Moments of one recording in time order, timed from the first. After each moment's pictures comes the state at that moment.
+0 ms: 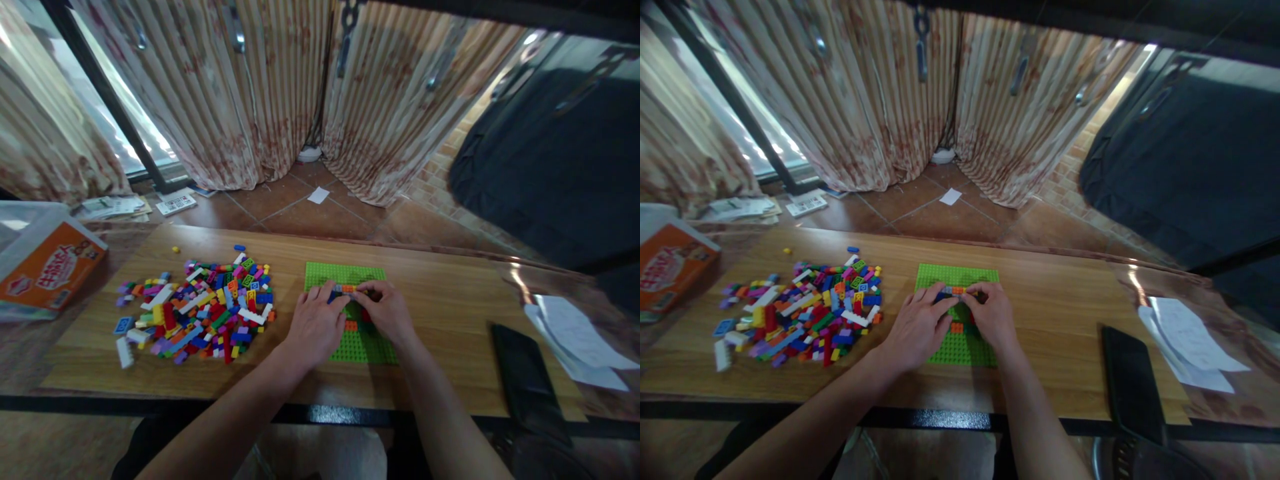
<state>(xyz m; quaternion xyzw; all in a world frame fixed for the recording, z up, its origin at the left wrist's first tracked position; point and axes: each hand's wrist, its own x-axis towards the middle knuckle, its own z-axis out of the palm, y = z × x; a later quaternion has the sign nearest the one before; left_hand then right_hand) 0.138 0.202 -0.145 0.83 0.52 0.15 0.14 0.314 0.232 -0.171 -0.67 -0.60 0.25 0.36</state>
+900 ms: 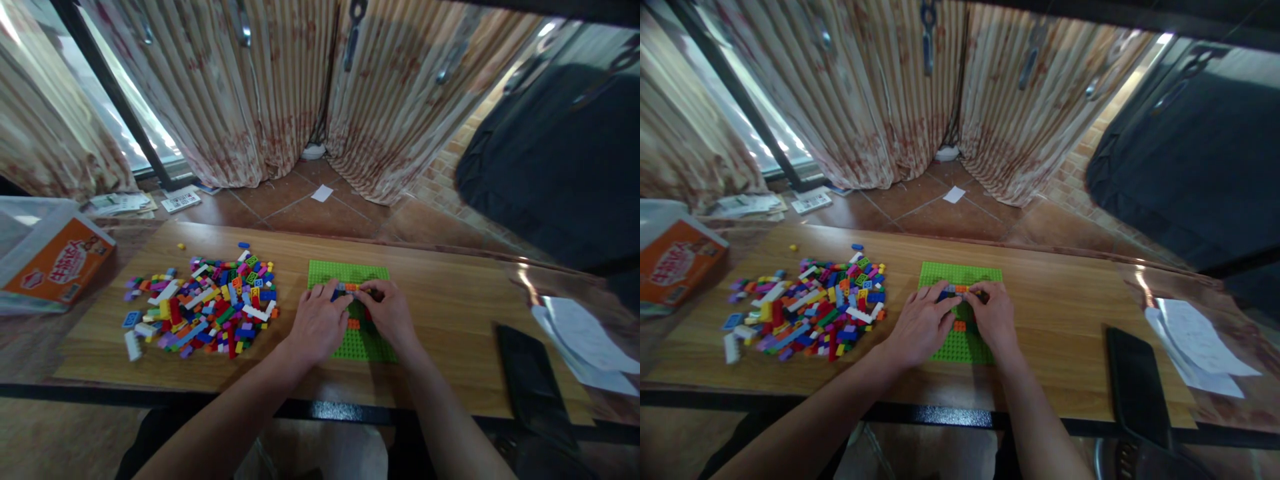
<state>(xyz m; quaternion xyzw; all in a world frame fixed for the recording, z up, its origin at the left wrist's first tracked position) 0.139 0.201 -0.150 0.83 0.52 0.16 0.13 0.309 0.231 -0.176 -0.66 -0.61 0.22 0.38</state>
